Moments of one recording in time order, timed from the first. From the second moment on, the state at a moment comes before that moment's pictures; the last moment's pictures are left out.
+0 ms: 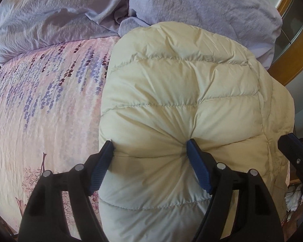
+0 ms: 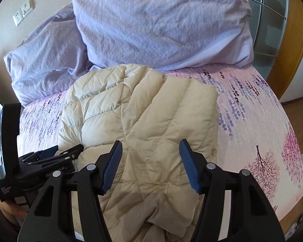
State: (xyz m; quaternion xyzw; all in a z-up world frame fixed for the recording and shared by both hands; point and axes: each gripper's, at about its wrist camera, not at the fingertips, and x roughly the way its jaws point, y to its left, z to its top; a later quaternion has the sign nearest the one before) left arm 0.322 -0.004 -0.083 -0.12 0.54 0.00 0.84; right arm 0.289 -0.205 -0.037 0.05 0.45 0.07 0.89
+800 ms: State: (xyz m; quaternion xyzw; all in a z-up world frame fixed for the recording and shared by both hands) left arm 0.331 -0.004 -0.058 -0.10 0.50 -0.02 0.86; right arm 0.297 -0.210 -0.084 0.05 0.46 0.04 0.88
